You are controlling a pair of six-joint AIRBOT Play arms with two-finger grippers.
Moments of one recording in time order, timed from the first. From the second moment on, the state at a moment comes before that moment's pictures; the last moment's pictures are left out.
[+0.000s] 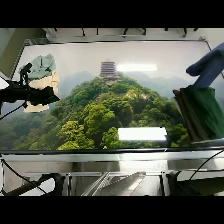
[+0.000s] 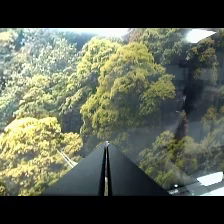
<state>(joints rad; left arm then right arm) 0.17 -1.30 1.29 1.03 -1.33 -1.42 -0.73 -1.61 1.95 -0.50 1.28 1.33</state>
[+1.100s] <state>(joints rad) 0.17 -1.30 1.29 1.02 -1.33 -1.34 -0.84 -1.22 1.21 -1.25 1.38 1.63</state>
